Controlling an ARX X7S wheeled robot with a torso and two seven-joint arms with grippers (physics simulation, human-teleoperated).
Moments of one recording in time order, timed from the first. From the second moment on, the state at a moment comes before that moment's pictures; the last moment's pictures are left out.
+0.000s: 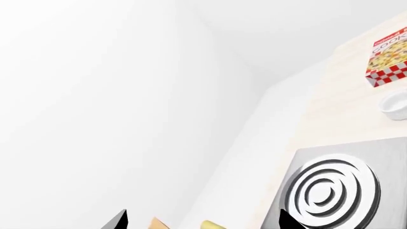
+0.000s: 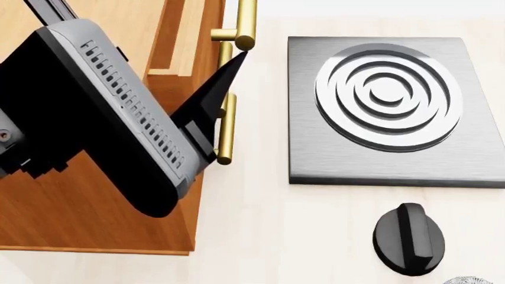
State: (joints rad) left arm -1.67 -0.64 1.18 0.53 -0.81 -0.70 -0.33; right arm 0.17 0.54 0.53 0.01 1.27 0.15 1.00
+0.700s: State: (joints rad) left arm -1.66 -0.63 1.19 0.53 -0.80 -0.70 -0.33; right arm 0.22 0.58 0.50 0.07 1.27 0.18 0.99
